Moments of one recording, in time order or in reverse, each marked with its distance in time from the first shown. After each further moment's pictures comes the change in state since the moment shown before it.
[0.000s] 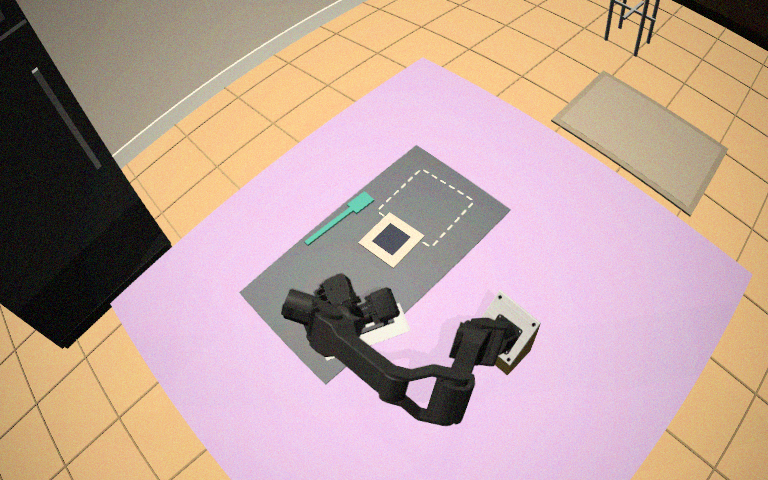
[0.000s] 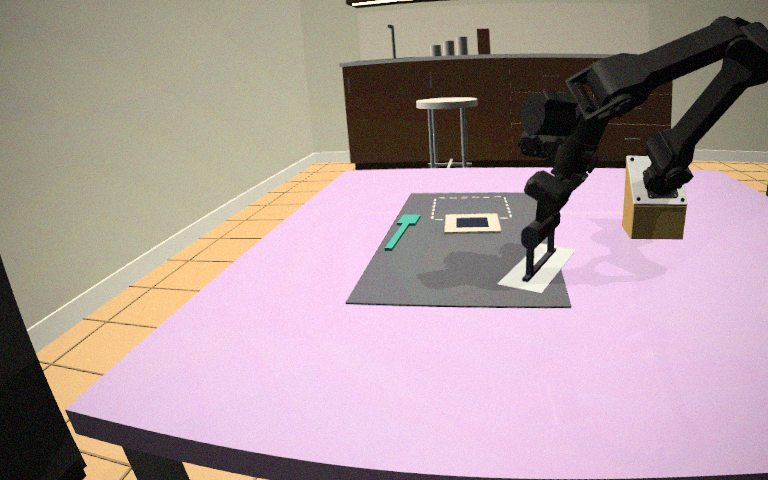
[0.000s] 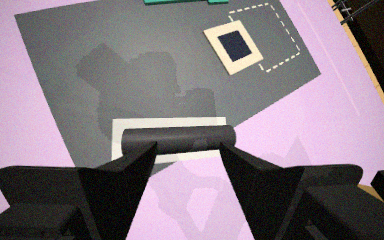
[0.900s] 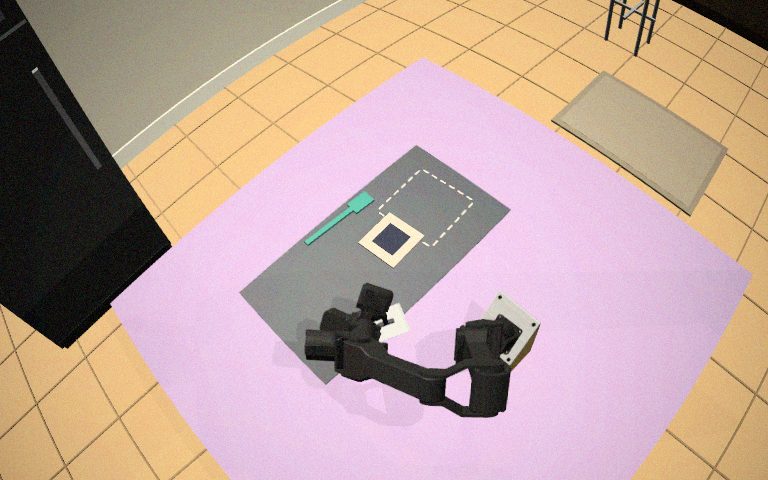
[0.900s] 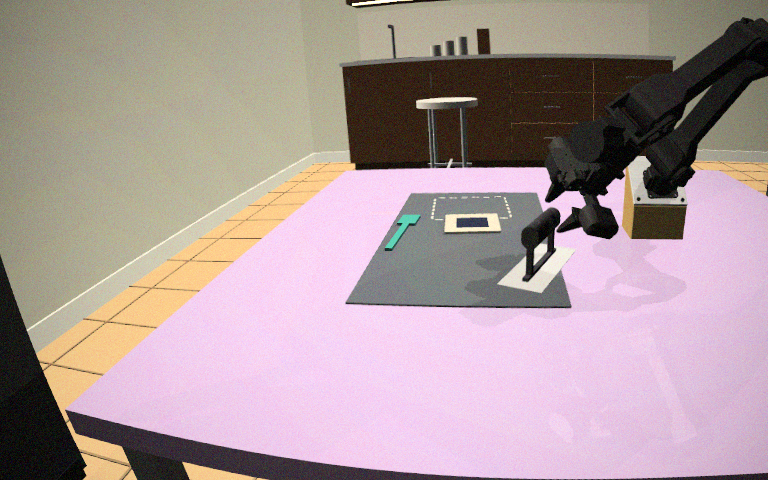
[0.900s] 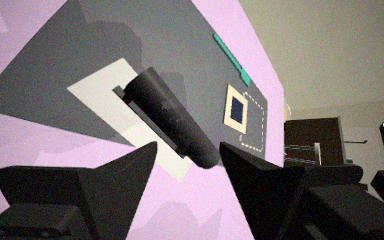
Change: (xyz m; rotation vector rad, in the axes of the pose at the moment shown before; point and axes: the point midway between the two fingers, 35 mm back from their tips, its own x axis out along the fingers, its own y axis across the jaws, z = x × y) arm 0.008 -0.012 -0.021 -0.842 -0.266 -0.086
